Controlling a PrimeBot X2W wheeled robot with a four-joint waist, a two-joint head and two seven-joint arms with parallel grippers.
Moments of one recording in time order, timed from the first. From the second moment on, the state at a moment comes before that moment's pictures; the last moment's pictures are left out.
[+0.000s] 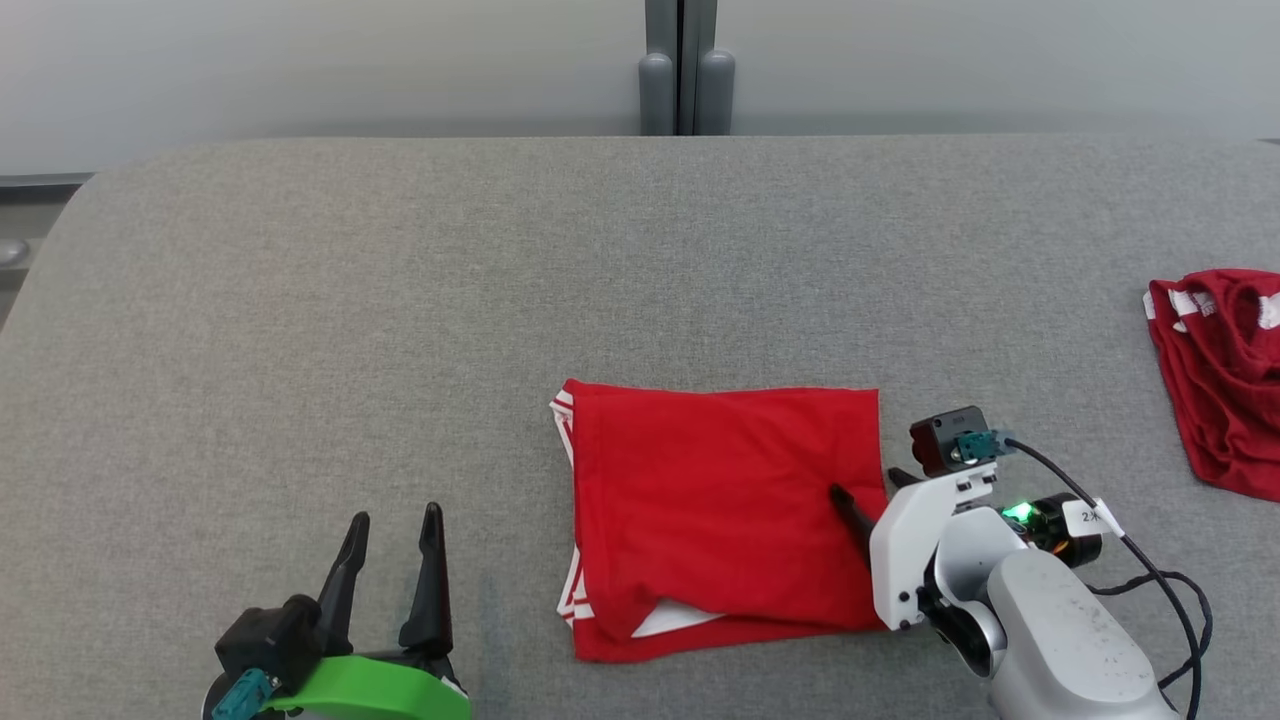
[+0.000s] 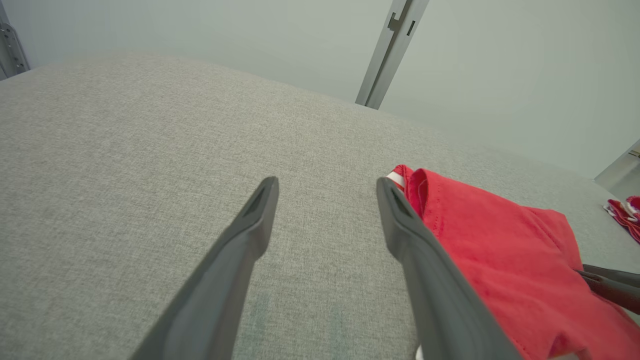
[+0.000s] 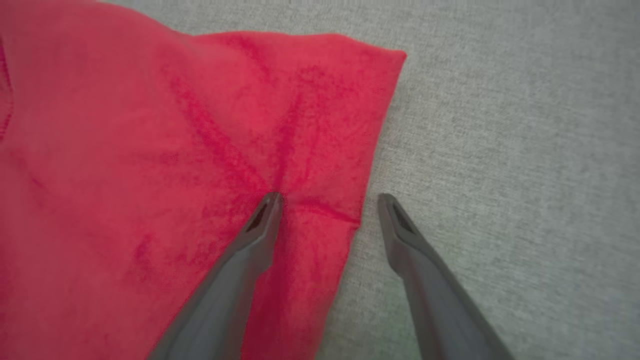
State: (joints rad) left arm 0.01 0.05 -0.15 0.24 -0.40 -0.12 -0.26; right arm -0.38 -0.05 0.20 0.58 0.21 0.13 0.26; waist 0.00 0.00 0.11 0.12
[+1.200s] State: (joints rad) left arm -0.12 0.05 -0.23 0.19 -0.32 -0.13 -0.26; right arm -0.55 -0.28 0.13 0.37 0.15 0.13 0.30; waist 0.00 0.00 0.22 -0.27
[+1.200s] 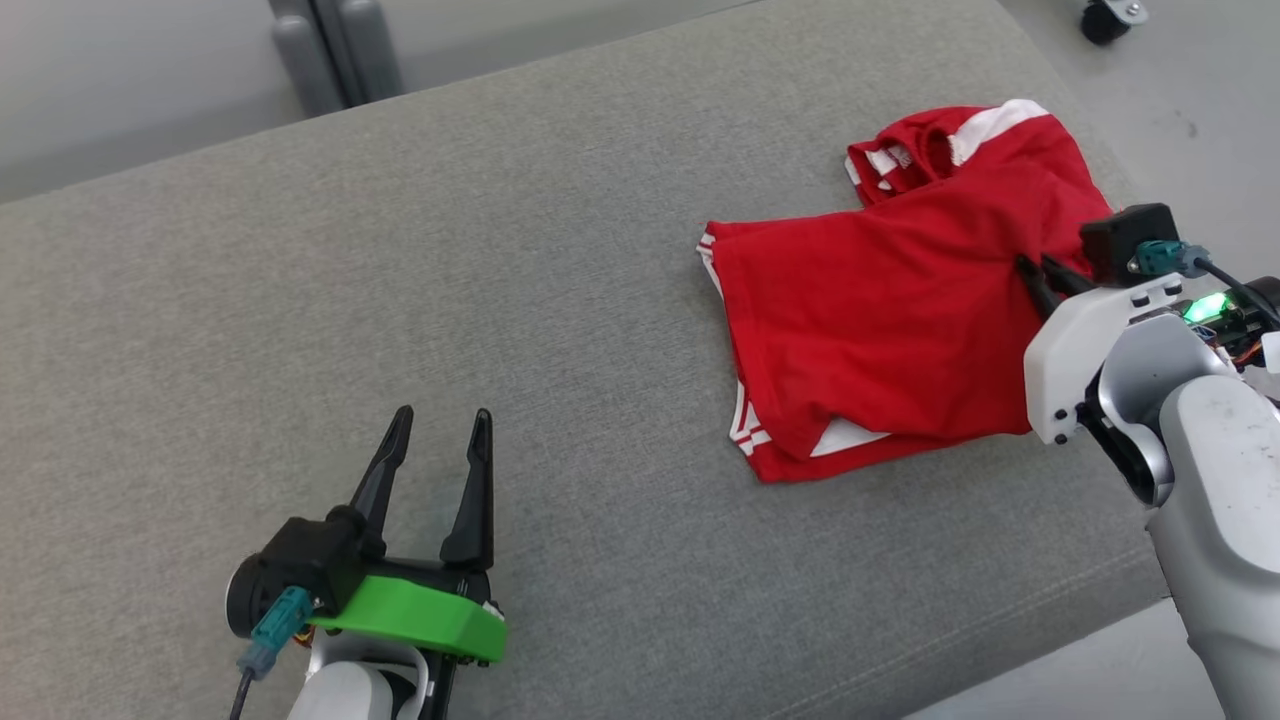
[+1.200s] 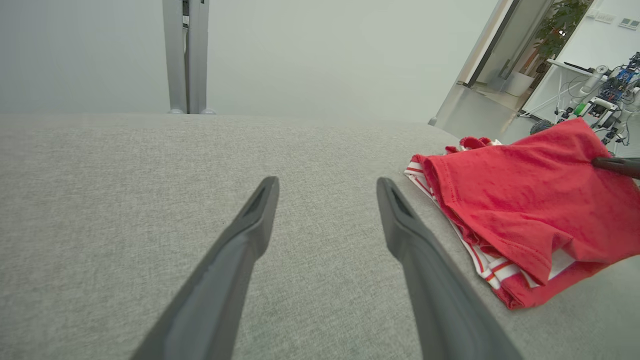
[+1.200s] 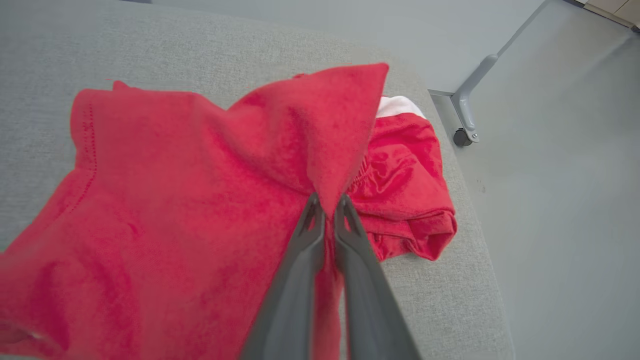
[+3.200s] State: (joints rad) left arm -0.17 0.09 -0.20 0.24 -0.34 -0.13 -0.26; right arm -0.85 -0.21 -0.23 0.86 -0.17 0.13 -0.21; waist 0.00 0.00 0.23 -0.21
